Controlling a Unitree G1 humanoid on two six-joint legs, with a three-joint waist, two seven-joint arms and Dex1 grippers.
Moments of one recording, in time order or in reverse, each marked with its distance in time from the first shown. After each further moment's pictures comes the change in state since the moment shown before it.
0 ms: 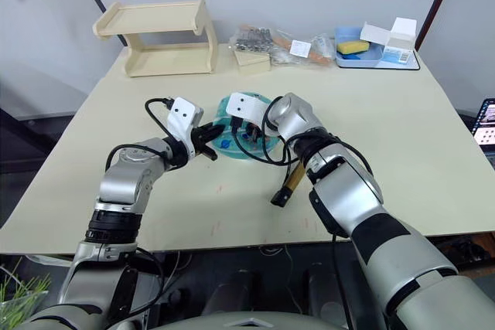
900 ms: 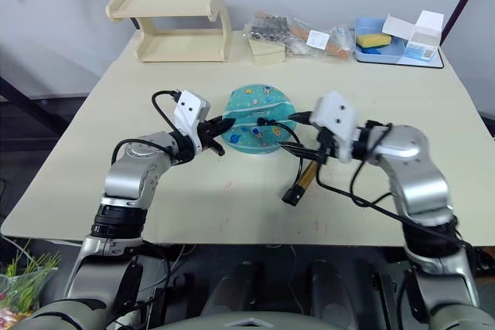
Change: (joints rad) left arm -0.033 -0.010 -0.017 -0.008 -0.030 -0.026 -0.040; right arm 0.862 -0.560 -0.399 -1.613 0.587 0.361 0.238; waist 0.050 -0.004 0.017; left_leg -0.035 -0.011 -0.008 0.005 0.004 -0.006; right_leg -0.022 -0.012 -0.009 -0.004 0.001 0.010
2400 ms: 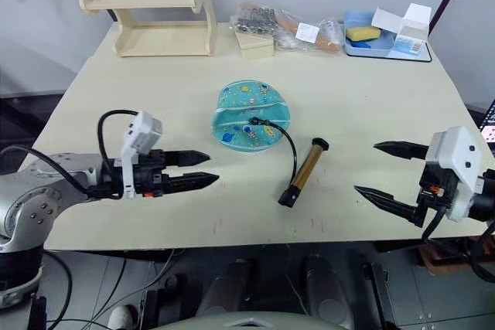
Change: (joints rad) left arm 0.112 0.416 0.098 -0.524 -0.641 0.633 -0.241; right arm 0.579 -0.399 -0.558 -0.165 0.473 0.040 0.000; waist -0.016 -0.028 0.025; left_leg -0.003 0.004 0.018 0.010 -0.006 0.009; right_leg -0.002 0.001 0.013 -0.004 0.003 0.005
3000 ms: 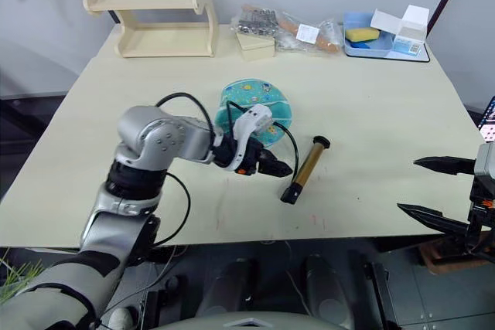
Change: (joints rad) left arm -0.528 -0.533 -0.303 0.497 0.079 0.404 0.451; right arm 0.126 -0.089 -0.168 0.117 -0.038 -0.031 0.166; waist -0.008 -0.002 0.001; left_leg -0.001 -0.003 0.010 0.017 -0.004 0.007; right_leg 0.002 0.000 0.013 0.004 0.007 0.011
